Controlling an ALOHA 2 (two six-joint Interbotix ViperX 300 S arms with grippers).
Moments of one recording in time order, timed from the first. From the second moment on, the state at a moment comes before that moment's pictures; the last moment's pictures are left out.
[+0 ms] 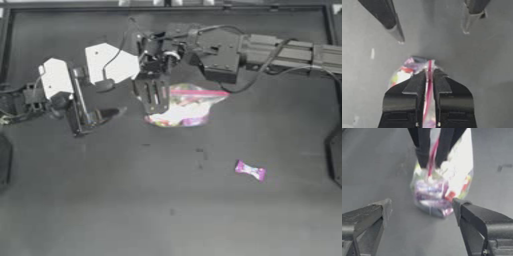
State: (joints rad) left arm 0.37 -0.25 1.07 -0.01 -0.46 0.08; right arm -0.27 0.41 -0.29 0.03 1.06 -0.44
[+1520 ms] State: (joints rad) left arm 0.36 -0.10 1.02 -0.03 -0.66 0.06; right arm -0.27 0.38 -0.28 0.04 1.05 -0.44
